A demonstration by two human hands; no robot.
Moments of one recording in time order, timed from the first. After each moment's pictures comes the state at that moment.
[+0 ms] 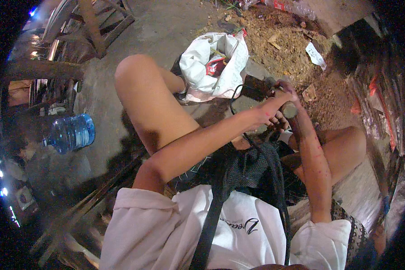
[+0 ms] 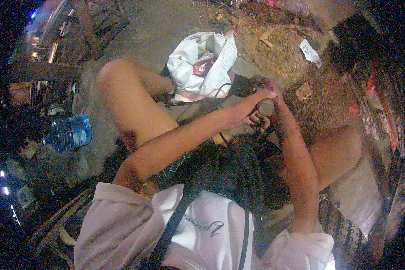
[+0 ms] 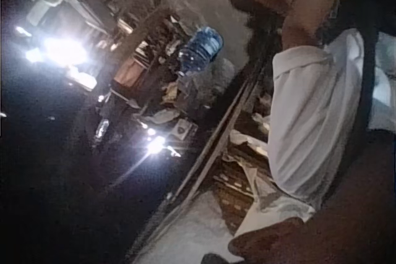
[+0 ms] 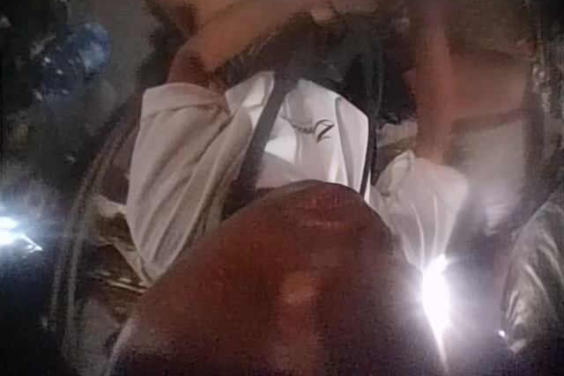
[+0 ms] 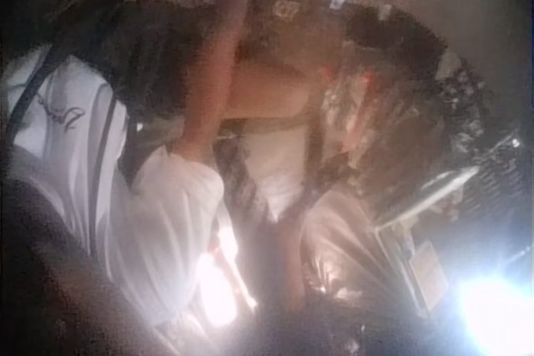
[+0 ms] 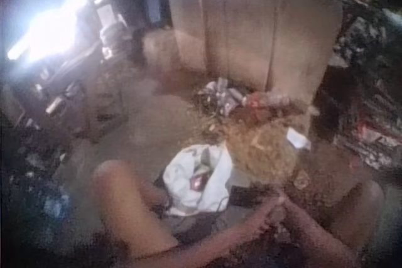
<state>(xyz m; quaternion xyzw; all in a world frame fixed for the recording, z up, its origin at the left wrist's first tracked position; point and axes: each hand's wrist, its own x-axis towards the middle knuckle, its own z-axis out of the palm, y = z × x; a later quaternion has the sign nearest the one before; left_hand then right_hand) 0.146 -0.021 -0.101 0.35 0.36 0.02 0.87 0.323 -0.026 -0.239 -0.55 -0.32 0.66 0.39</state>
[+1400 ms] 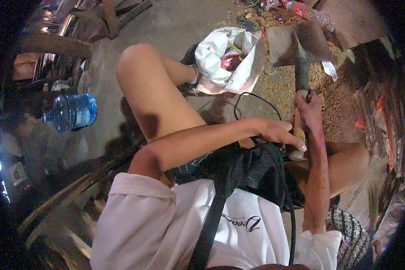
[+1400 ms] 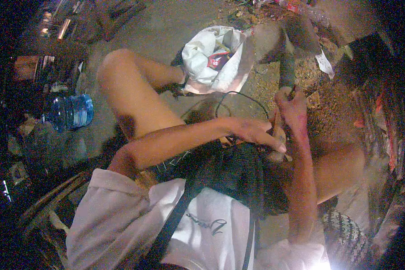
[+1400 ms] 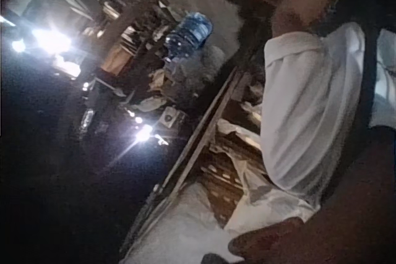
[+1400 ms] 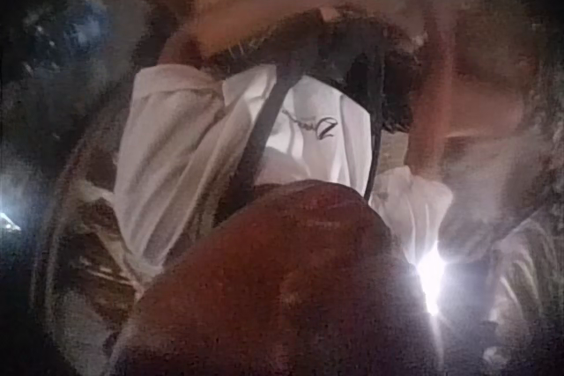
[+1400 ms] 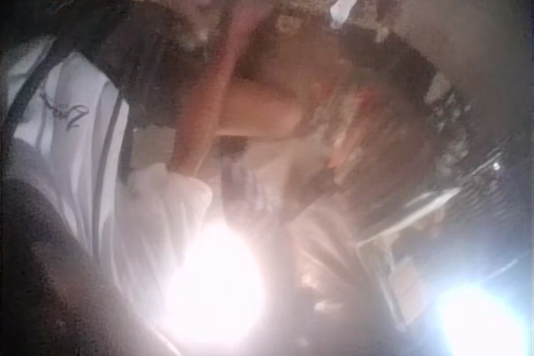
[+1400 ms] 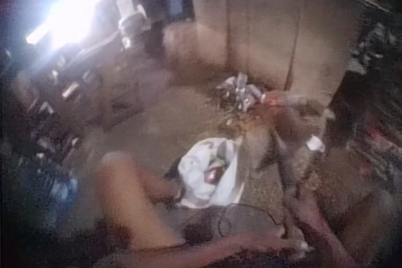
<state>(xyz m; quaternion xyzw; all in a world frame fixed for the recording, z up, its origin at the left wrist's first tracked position) 0.116 -0.053 -0.087 0.55 0.18 -0.03 0.81 0.289 -0.050 -0.105 -0.73 -0.43 0.45 0.29</state>
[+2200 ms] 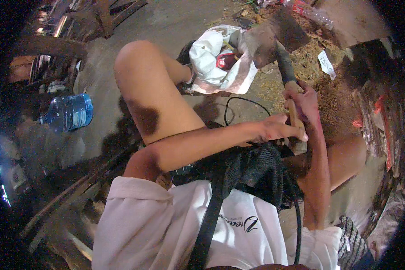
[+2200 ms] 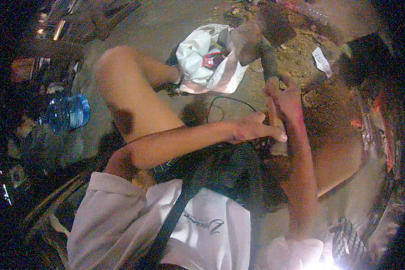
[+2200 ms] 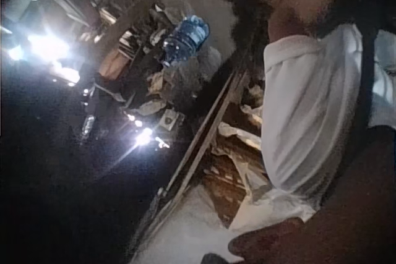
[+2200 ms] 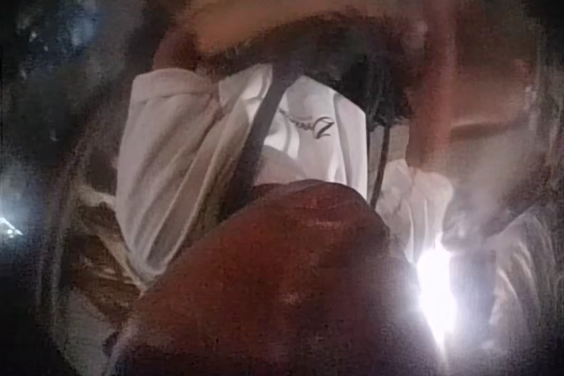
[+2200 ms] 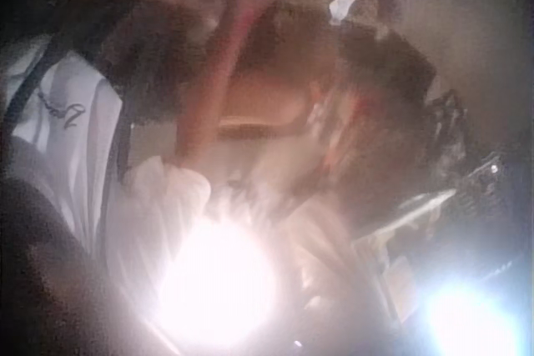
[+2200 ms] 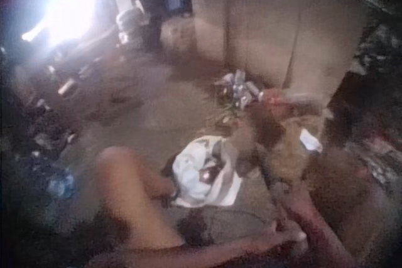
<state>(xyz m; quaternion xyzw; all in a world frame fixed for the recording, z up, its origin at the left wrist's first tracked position) 0.122 -0.043 -0.067 0.44 0.30 0.02 0.84 0.282 -0.015 -0.105 -0.70 -0.37 0.53 0.30</state>
